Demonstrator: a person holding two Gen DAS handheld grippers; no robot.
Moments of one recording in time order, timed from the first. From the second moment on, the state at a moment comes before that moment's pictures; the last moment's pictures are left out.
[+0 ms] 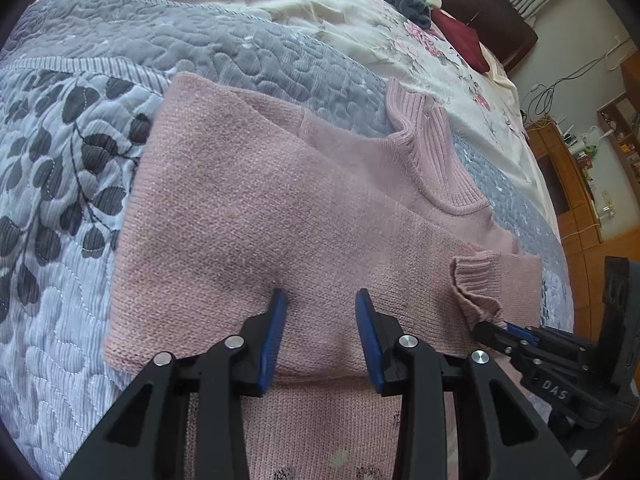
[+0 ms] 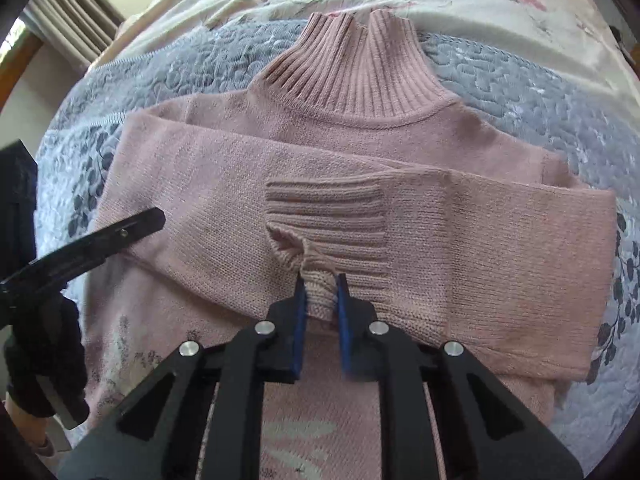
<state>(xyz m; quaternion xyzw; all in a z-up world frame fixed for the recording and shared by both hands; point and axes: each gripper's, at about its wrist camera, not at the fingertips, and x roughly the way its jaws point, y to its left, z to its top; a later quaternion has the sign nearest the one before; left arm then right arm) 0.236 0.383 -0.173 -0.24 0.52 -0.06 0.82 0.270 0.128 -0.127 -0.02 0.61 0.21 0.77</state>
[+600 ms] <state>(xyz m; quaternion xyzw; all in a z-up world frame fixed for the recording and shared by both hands) 0.240 0.375 -0.174 -0.22 0.52 -0.05 0.82 0.267 -0.046 -0.137 0.16 0.63 0.12 0.75</state>
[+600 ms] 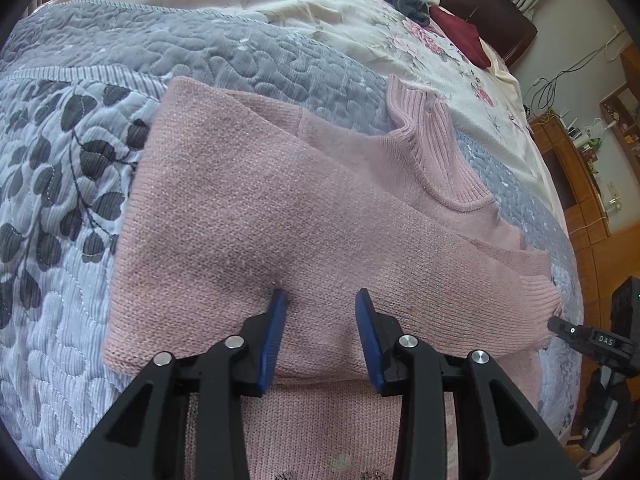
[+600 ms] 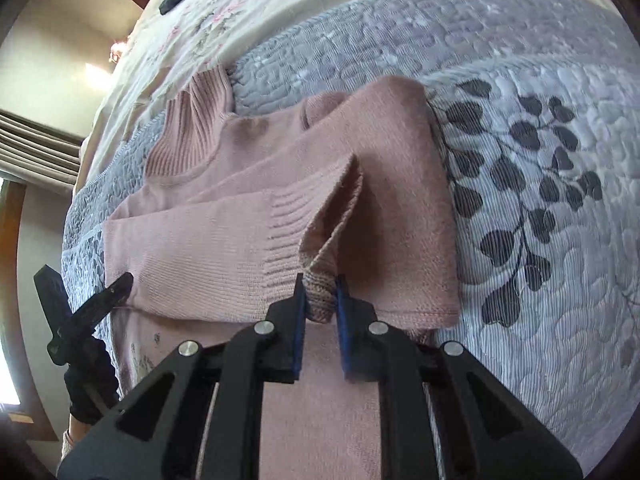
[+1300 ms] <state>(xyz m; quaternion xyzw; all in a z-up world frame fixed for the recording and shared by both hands) 0.248 0.323 -0.168 -0.14 0.54 -0.08 0.83 0.267 -0.030 -0.145 0.07 0.61 0.11 0.78</state>
